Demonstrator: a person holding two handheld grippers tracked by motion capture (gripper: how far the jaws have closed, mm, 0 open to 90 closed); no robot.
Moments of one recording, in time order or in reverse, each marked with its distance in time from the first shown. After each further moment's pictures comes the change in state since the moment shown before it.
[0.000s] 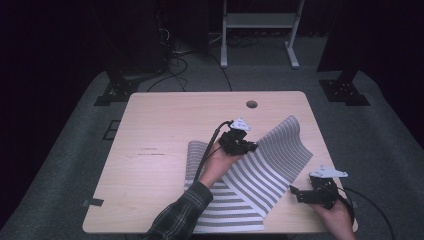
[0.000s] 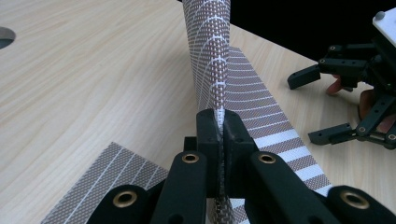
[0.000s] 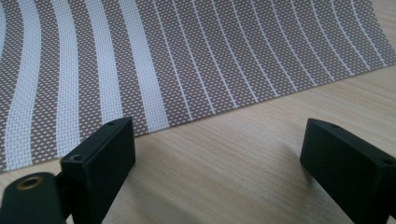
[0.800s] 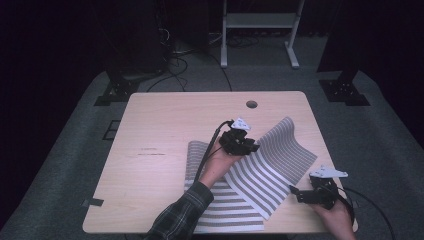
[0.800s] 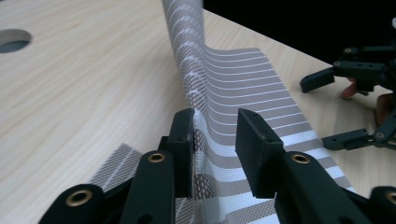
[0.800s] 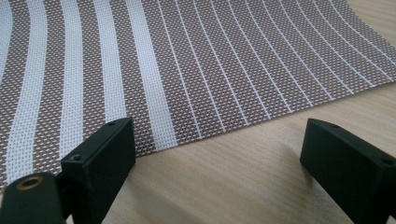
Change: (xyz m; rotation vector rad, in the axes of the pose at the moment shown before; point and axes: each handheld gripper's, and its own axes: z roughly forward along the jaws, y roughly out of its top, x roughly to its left) left arm 0.003 -0.001 -0.003 -0.010 0.057 -0.002; right arm 0.000 0.000 0.000 -0.001 0.001 0.001
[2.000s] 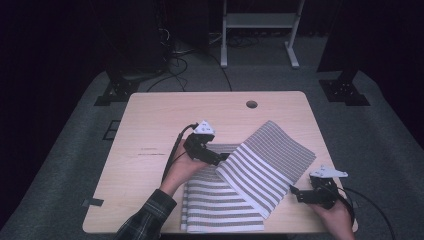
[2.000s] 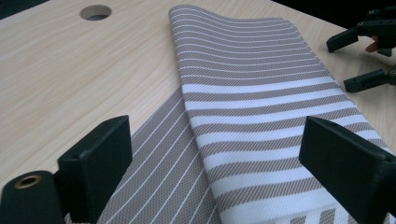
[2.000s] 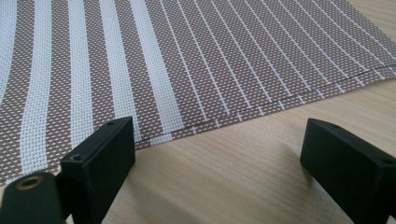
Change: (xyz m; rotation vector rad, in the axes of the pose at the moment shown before) left arm 0.025 -0.048 -0.085 0.006 0.098 0.008; right arm 0.000 0.000 0.000 0.002 -0.005 0.000
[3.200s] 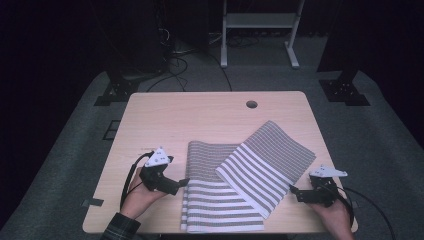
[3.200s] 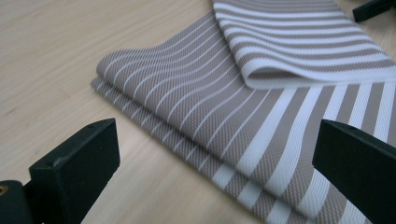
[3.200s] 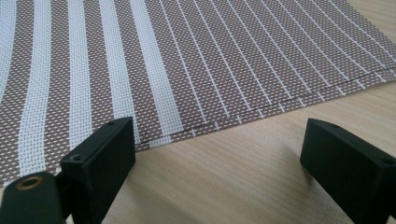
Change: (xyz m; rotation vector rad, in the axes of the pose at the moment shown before) left arm 0.001 -0.108 -0.090 -0.010 0.097 -0.021; right arm 0.000 0.001 0.001 -0.001 0.003 -0.001
